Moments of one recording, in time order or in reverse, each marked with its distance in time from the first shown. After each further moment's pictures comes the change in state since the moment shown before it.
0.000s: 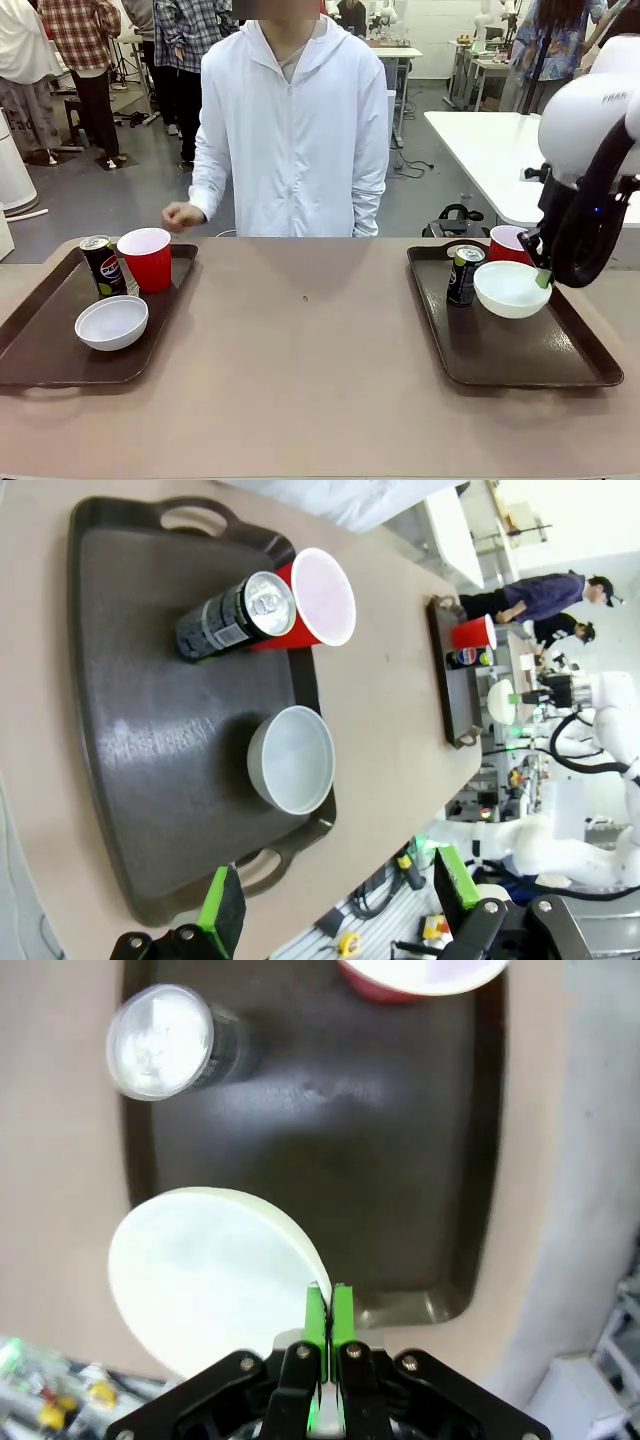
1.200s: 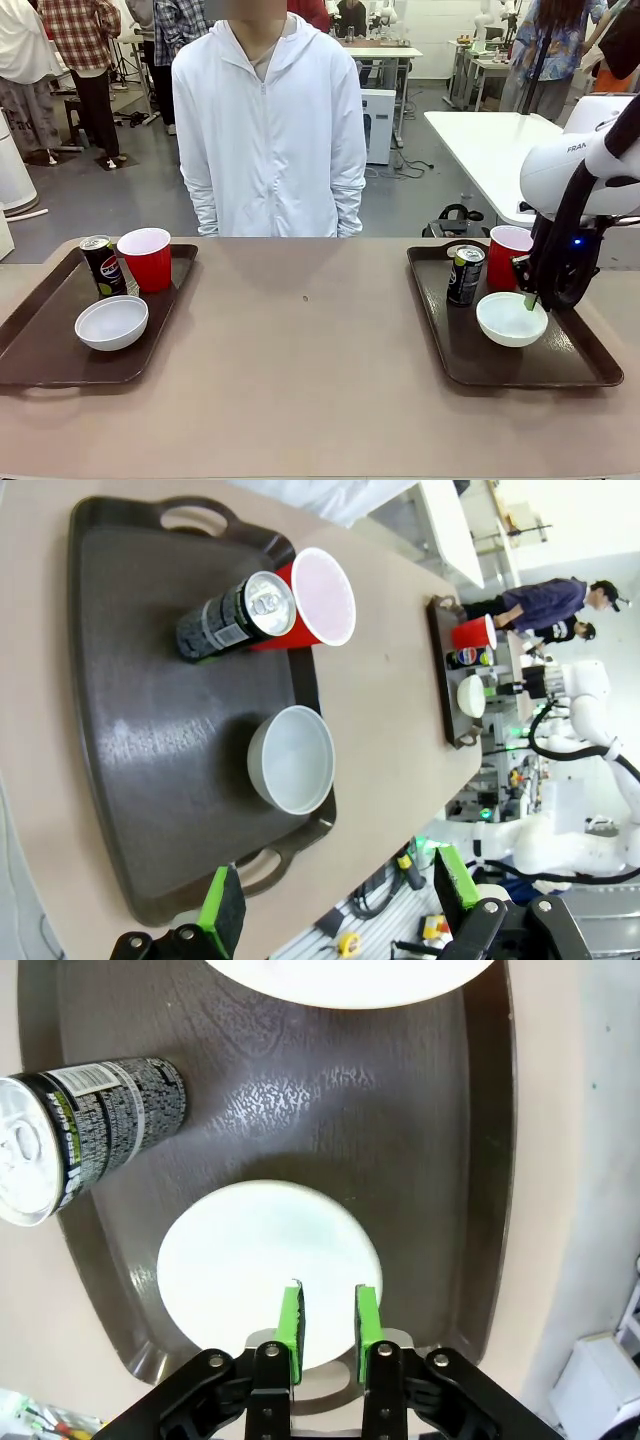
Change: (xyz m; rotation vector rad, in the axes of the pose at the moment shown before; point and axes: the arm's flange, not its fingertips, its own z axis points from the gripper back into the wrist) left arm 0.000 0.000 0.000 0.000 0.000 0.000; right arm 0.028 -0.013 -0.060 0.006 0.037 -0.086
